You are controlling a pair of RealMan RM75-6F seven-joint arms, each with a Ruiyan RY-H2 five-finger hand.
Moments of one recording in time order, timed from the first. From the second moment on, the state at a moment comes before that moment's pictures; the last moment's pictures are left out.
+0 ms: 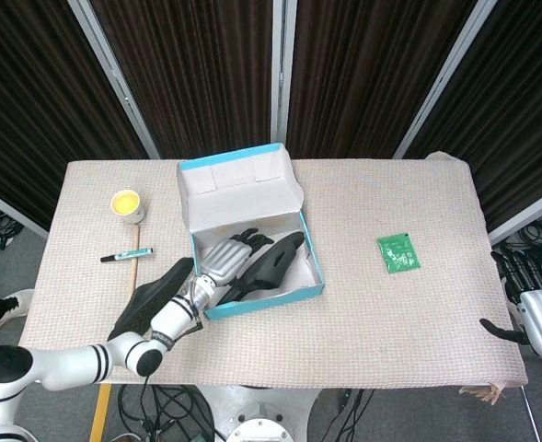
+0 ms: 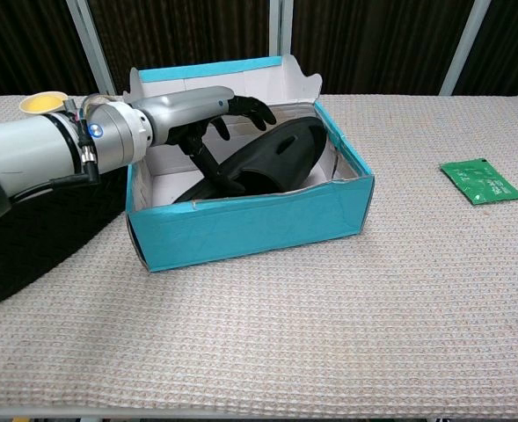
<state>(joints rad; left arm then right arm) -0.90 -1.72 -0.25 -1.34 1.11 0.79 0.14 0.14 -0.95 0.05 -1.59 -1.57 1.44 0.23</state>
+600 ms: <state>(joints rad) -0.87 -1.74 -0.29 -1.31 1.17 0.91 -0.01 0.13 -0.94 0.05 -1.61 -1.57 1.46 0.21</state>
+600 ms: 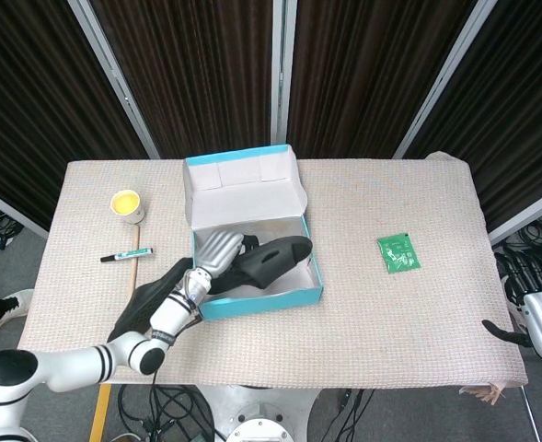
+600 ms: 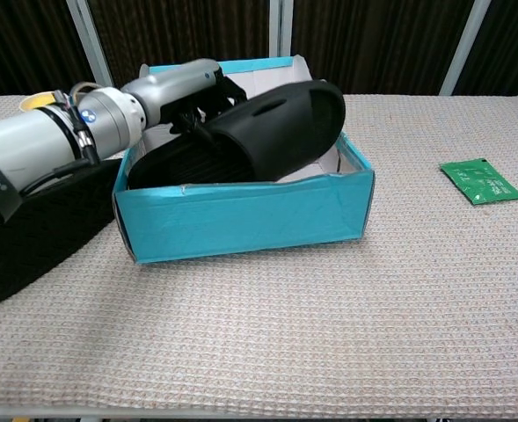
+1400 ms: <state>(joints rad) -0.66 -1.40 -0.32 -1.48 1.07 1.13 0.16 0.14 -0.95 0.05 -1.60 -1.59 1.45 0.22</state>
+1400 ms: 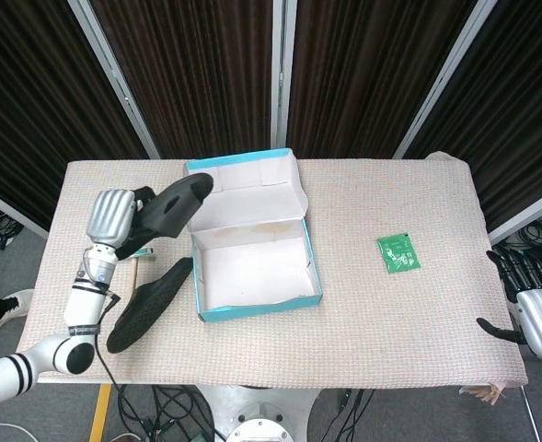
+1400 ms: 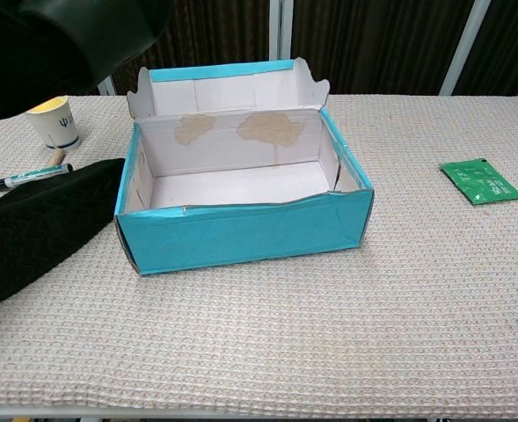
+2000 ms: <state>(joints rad) -0.53 -1.34 -0.20 -1.45 0.96 1.06 0.17 0.13 -0.95 0.04 -1.61 -1.59 1.47 0.21</state>
